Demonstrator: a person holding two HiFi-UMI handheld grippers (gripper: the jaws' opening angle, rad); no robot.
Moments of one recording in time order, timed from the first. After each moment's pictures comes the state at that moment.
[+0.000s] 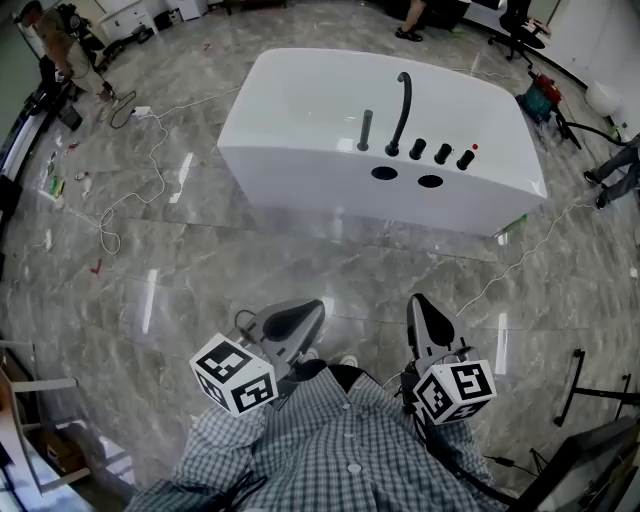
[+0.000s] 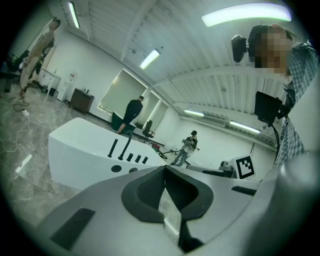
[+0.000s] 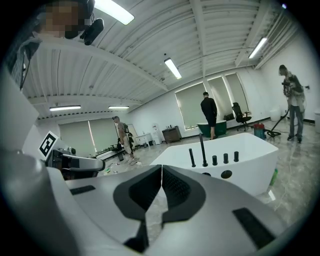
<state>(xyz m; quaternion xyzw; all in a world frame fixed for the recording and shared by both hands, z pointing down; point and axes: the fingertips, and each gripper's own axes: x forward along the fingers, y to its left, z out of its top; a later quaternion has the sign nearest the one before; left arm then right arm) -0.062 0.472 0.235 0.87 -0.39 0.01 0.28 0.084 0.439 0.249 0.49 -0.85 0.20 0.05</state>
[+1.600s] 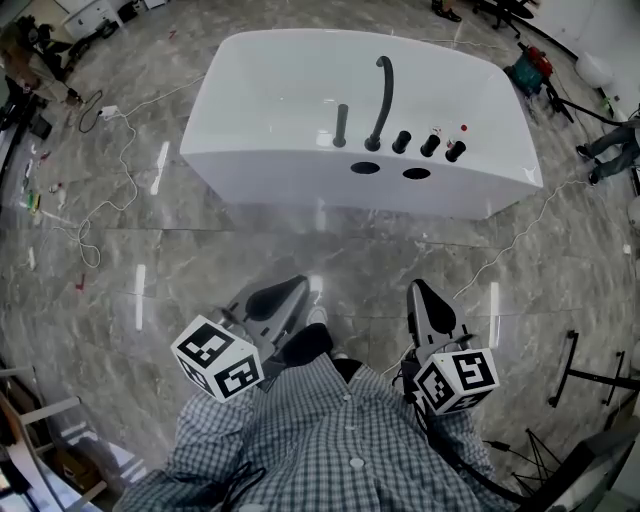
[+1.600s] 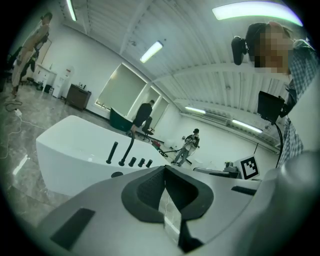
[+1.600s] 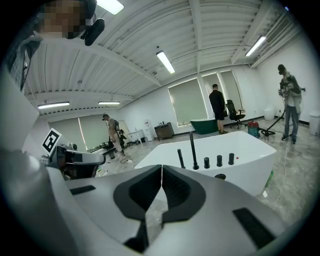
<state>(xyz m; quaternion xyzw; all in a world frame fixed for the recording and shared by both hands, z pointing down) -0.057 0.317 0.259 0.88 -0.38 0.03 0.29 0.111 0.307 0.276 0.51 -0.83 0.22 0.08</state>
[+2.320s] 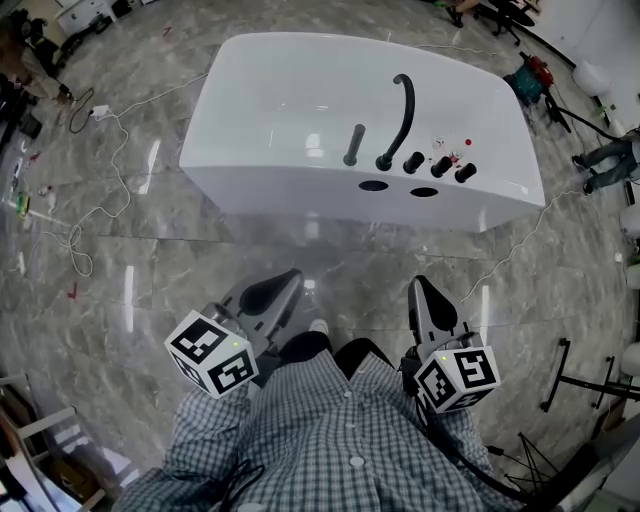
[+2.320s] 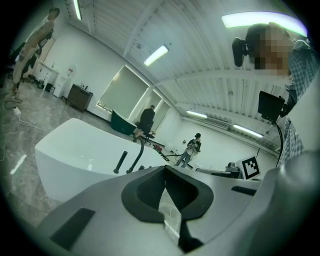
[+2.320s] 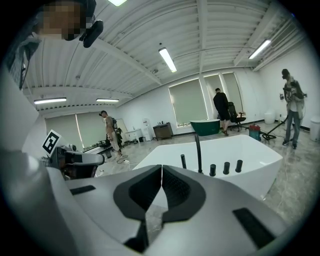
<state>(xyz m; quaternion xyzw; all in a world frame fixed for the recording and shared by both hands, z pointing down) -0.128 0.230 0.263 0.88 -0.38 0.01 0.29 0.050 0.223 0.273 0.53 -0.82 0.21 0.09</state>
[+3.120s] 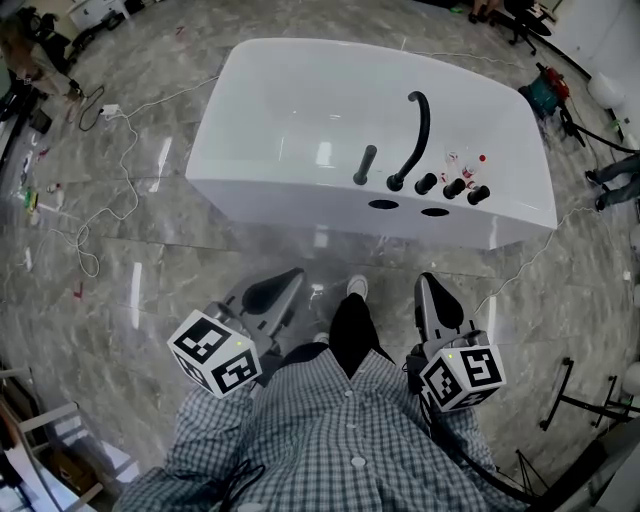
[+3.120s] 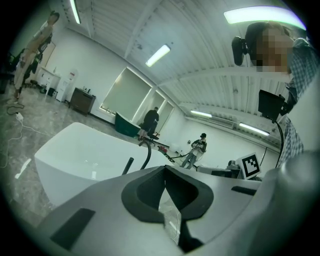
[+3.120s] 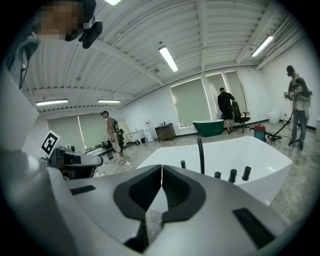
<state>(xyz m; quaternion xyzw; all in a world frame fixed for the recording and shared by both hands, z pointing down) -0.136 0.164 0.265 0.87 -0.40 0.01 0.28 0.046 0.147 0.274 0.51 -0.83 0.20 0.08</state>
